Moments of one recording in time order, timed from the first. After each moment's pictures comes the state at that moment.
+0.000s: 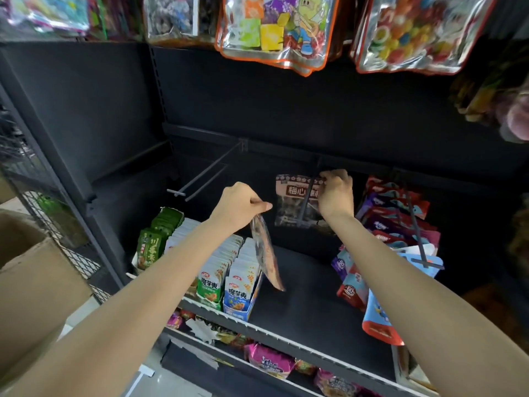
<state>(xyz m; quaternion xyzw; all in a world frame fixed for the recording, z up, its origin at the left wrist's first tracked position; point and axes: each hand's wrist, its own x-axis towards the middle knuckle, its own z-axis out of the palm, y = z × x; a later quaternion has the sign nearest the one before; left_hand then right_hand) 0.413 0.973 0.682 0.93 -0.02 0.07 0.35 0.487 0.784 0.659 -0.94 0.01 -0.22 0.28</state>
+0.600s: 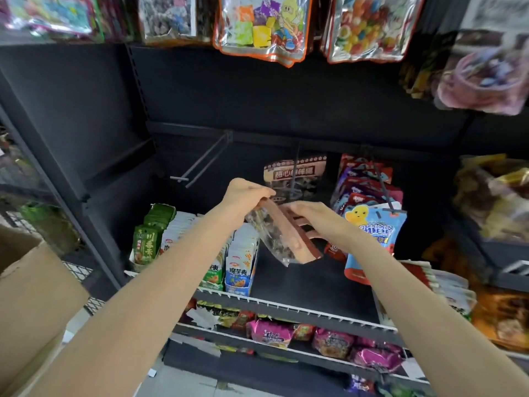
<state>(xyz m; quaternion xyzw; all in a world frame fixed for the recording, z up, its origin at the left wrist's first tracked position) 0.373 0.959 0.681 0.78 0.04 -0.02 0.63 0.338 0.792 0.668 -0.83 -0.07 0.13 0.54</state>
